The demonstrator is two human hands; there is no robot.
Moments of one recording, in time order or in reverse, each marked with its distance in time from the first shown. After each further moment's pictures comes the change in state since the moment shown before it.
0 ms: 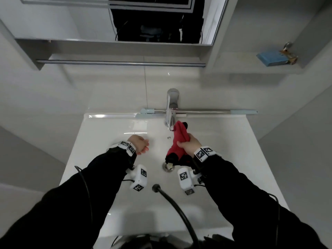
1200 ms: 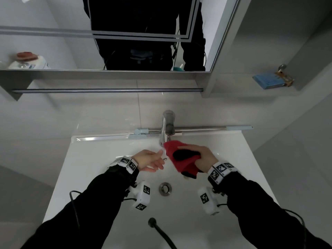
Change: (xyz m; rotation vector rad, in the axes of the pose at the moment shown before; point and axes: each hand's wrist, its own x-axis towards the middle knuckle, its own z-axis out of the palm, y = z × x) left_hand 0.043 0.040 0.001 -0.120 -0.398 0.206; right_hand 0.027 -0.015 -0.060 -0.232 -0.008 -0.450
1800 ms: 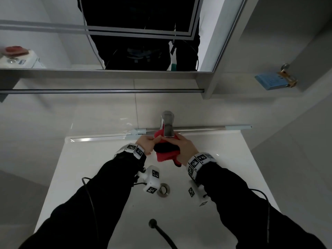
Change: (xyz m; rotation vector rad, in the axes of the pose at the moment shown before) left_hand 0.042 0.039 -0.007 0.131 0.346 0.059; right_hand 0.047 -0.025 0.026 -0.325 -0.121 -0.047
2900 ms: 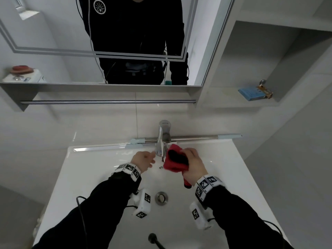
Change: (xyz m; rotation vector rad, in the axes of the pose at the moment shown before) left_hand -0.038 -0.028 0.000 -0.052 0.010 0.056; right_hand -0.067 -0.003 0.005 0.047 0.274 0.161
